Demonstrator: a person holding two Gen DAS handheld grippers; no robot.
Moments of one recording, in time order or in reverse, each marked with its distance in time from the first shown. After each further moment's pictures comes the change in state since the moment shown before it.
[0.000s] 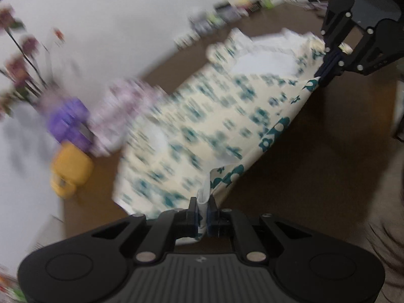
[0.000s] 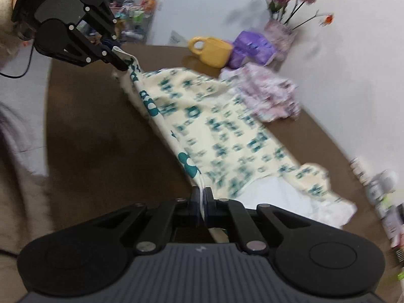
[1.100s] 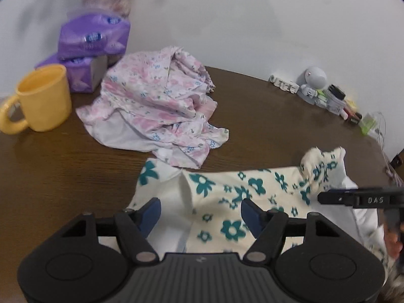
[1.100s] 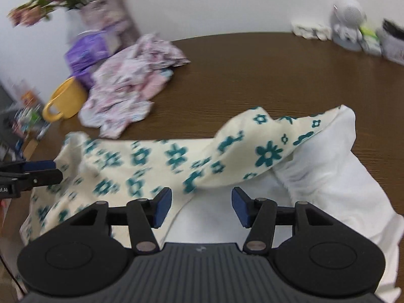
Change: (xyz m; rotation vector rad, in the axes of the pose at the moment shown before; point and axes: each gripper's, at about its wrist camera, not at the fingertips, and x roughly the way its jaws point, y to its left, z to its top) left arm 0.153 0.148 0.122 -0.848 -0.037 -0.156; right arm 0.128 -0.205 0.002 0.934 0.073 -0.017
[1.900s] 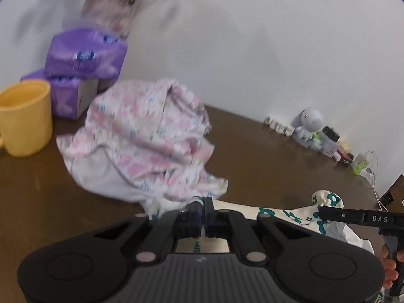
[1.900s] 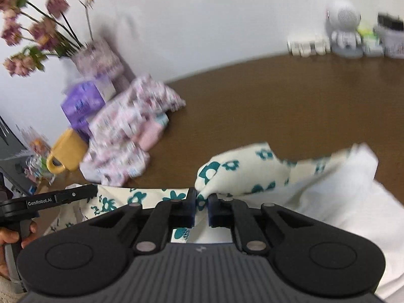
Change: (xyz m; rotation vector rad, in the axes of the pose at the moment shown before) left arm 0.030 0.018 0.017 -0.032 -0.202 -0.061; right arm 0.014 -0.014 0.020 0.084 -0.201 0.092
